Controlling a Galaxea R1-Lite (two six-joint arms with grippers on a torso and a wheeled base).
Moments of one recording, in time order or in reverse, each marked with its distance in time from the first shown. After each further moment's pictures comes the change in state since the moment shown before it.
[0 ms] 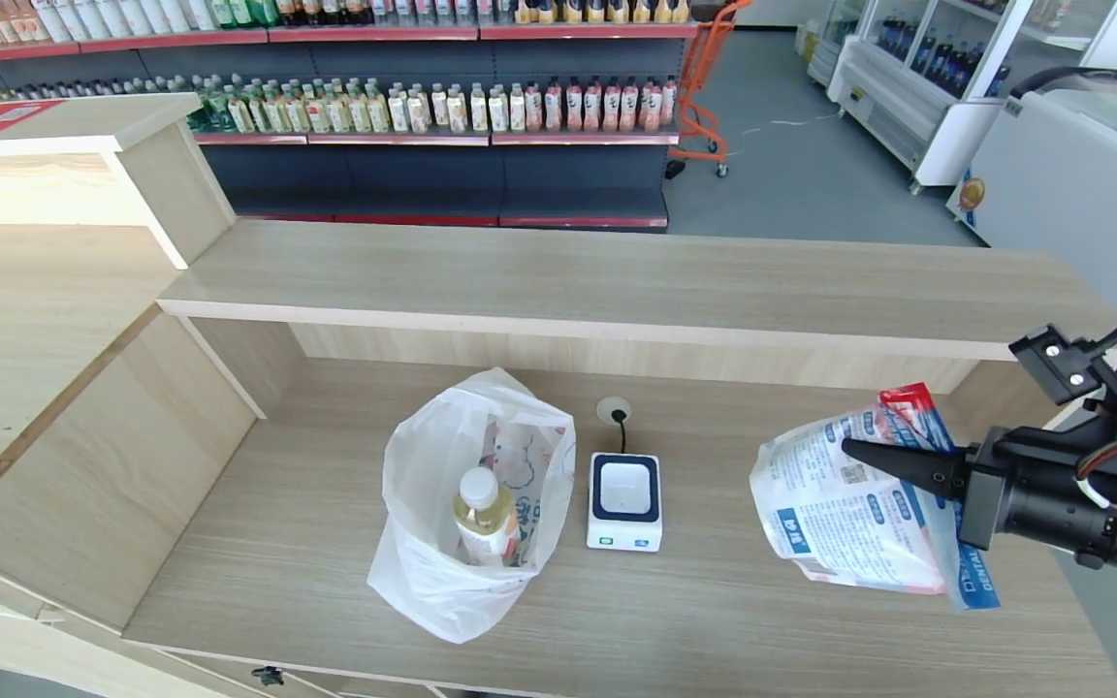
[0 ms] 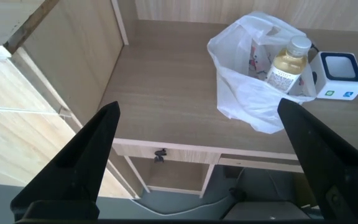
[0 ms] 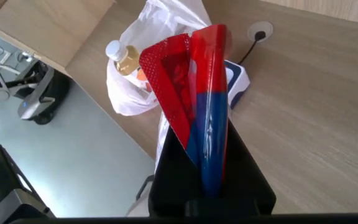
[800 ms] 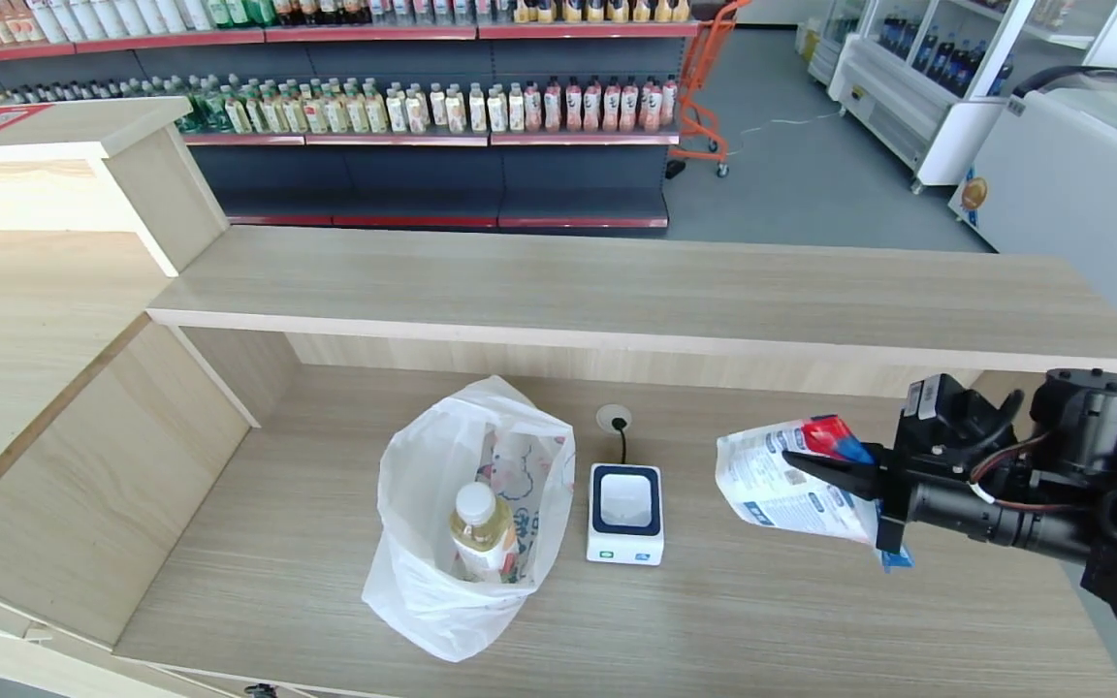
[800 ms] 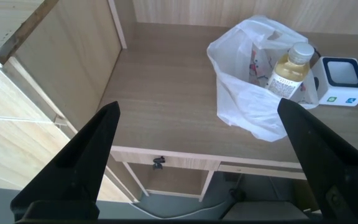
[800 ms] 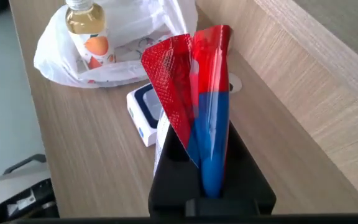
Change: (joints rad) left arm 0.000 0.000 0.000 0.000 0.000 -0.003; right arm -0.019 0.355 -0.005 -0.392 0.170 -0.607
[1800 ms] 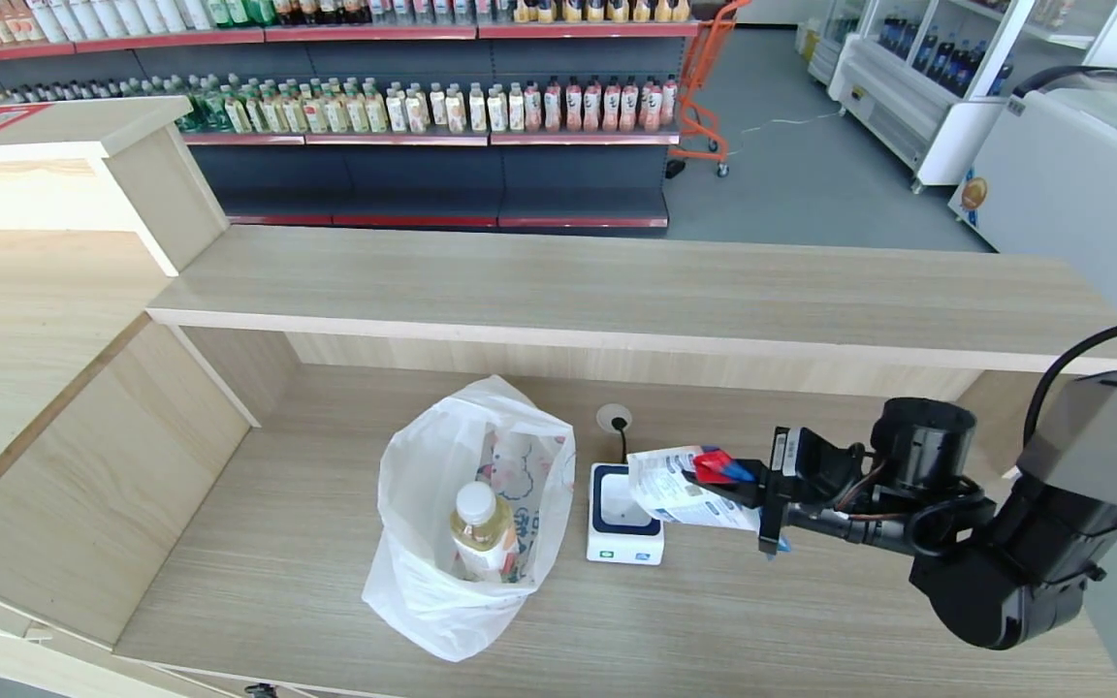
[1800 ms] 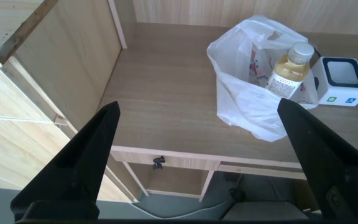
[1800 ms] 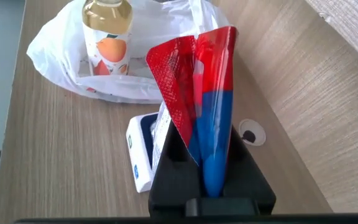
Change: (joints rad) left arm 0.000 0.000 0.000 0.000 0.000 0.000; right arm 0.170 0.357 -0.140 -0.283 0.025 -0.134
